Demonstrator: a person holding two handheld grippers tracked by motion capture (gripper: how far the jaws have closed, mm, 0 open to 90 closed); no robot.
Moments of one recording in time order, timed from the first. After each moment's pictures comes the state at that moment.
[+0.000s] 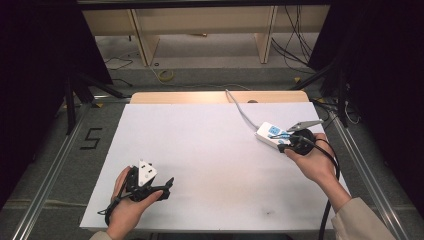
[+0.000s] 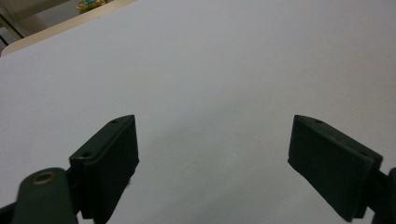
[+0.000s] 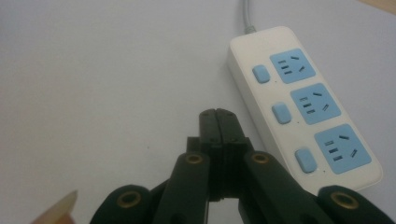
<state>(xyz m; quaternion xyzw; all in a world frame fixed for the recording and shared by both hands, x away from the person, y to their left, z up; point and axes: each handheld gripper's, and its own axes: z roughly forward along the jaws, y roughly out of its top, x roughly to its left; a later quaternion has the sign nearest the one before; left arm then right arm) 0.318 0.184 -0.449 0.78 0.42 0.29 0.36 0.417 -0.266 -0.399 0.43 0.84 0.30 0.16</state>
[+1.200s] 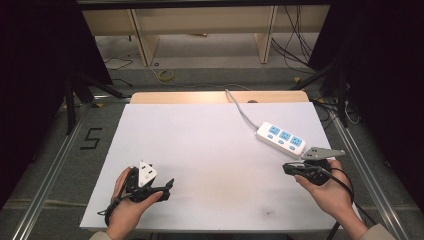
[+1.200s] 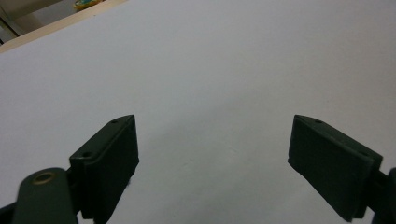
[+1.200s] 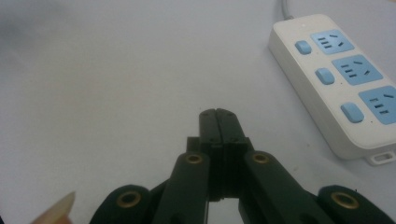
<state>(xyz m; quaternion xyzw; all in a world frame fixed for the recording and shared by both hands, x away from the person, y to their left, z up) 0.317 0.184 -0.450 0.79 0.42 0.28 0.36 0.346 -0.288 -0.417 0.40 0.82 0.38 0.15</state>
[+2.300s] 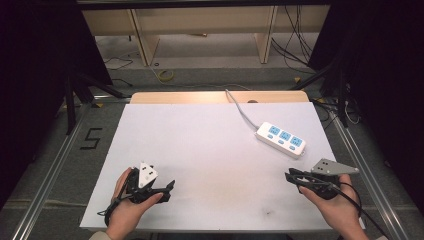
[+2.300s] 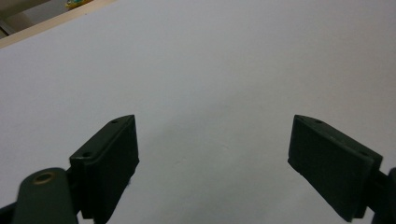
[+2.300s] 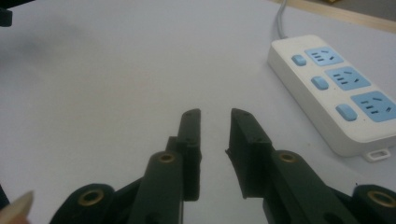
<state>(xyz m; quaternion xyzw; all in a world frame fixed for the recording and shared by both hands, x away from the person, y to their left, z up) 0.315 0.183 -0.450 0.79 0.41 0.28 0.36 0.315 -0.299 -0.426 0.38 0.79 0.44 0.19</state>
